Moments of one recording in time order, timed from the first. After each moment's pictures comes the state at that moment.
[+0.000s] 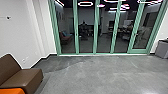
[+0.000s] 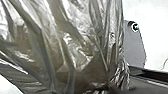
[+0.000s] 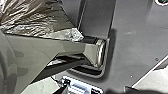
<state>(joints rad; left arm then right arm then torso) 1.41 3.00 -2.62 0.06 0.10 -0.02 -1.53 2.91 -2.45 0.02 -0.10 -0.10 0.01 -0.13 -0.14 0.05</state>
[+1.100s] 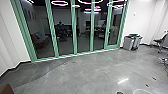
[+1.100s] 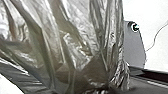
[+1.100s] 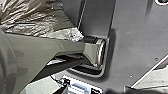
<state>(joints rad) 1.41 3.00 -2.62 0.06 0.10 -0.02 -1.54 2.91 -2.46 0.02 -0.10 -0.10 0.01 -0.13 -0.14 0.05</state>
